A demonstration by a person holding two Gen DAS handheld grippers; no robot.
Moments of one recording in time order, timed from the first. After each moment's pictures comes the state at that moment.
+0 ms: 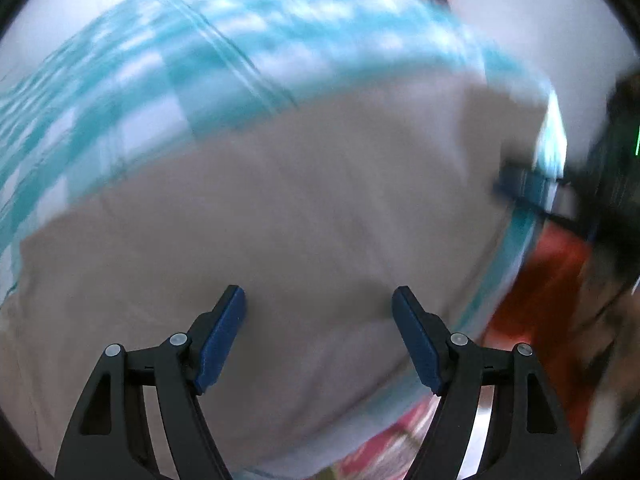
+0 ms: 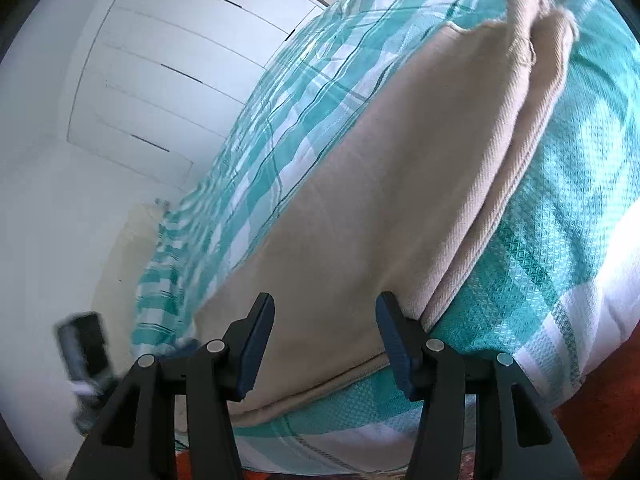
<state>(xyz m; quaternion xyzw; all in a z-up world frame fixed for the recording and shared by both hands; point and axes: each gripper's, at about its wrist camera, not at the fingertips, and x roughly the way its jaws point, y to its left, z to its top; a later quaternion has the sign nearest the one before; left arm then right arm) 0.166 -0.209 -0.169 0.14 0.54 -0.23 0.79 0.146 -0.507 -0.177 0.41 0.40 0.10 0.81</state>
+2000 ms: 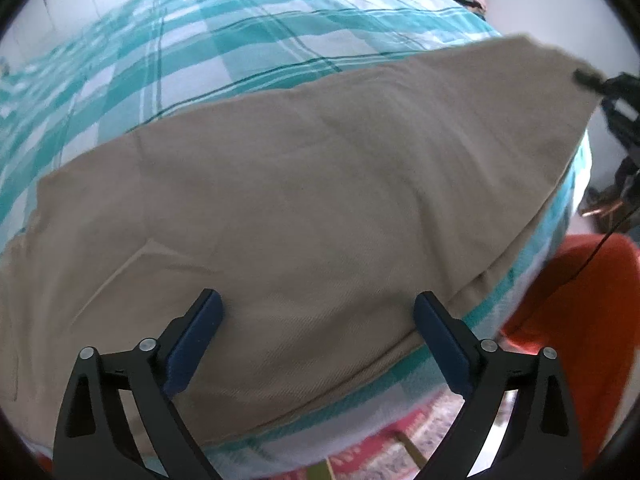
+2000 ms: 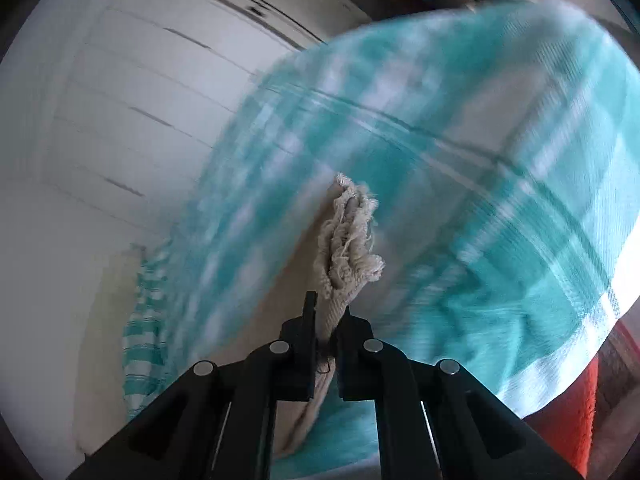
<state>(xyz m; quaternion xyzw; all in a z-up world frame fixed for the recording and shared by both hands) 0.162 -0.183 -0.170 0.07 0.55 -0.18 0.81 0.151 -0.633 -0.107 0.40 0.37 0.03 0.84</state>
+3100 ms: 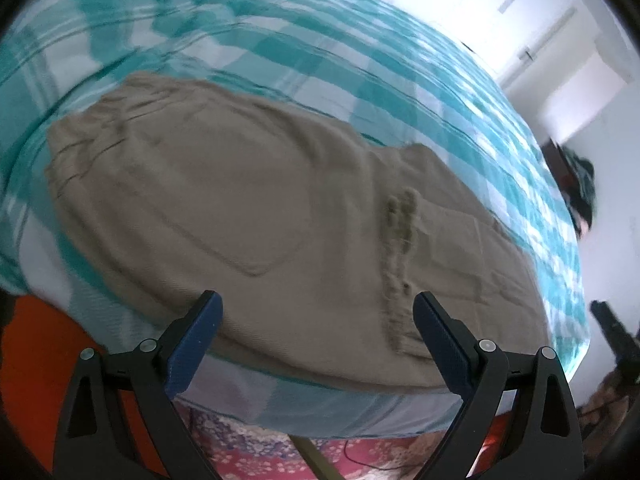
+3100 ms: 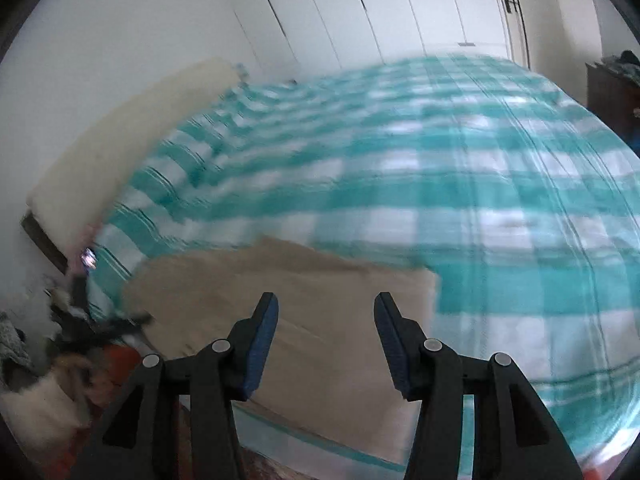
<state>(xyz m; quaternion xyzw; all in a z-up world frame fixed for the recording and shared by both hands) 0.097 0.150 -0.149 -0.24 0.49 0.04 0.84 0.169 -0.275 -0.056 0.05 0.42 0.24 0.88</state>
